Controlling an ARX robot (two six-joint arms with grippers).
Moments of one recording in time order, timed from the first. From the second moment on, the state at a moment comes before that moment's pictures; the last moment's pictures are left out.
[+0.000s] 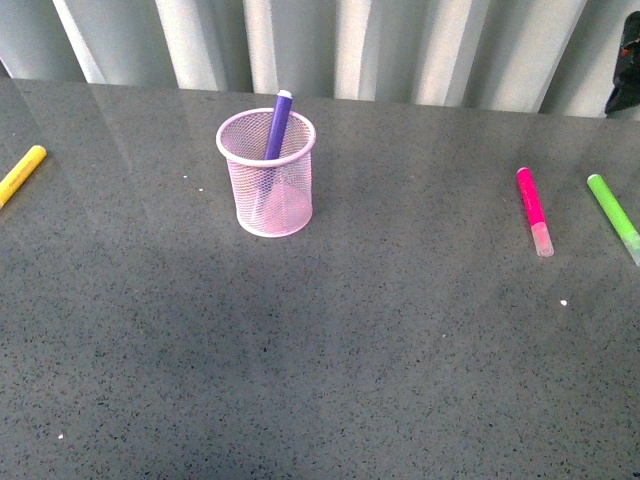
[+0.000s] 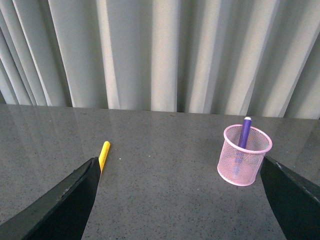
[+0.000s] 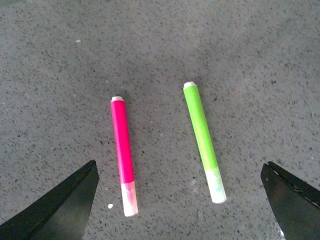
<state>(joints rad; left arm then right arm) 0.00 0.00 0.01 0.00 0.00 0.00 -0.03 1.91 1.26 -0.28 0.03 0.23</state>
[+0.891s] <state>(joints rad) 0.00 0.00 0.01 0.00 0.00 0.00 0.10 2.20 1.51 -0.33 0.07 0.24</state>
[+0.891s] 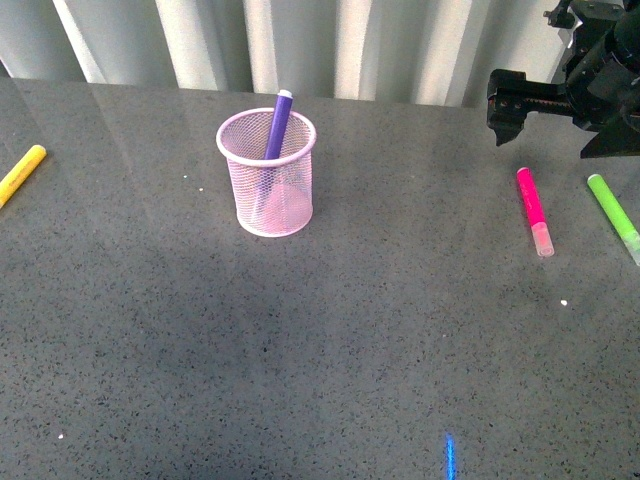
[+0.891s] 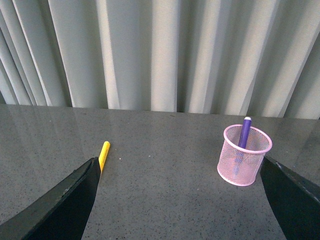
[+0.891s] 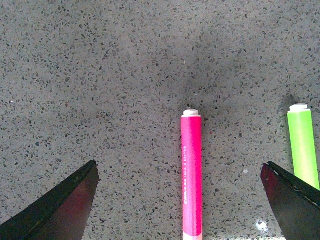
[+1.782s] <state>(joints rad) 0.00 0.00 0.01 0.00 0.00 0.00 0.08 2.30 1.51 -0.27 0.07 0.26</state>
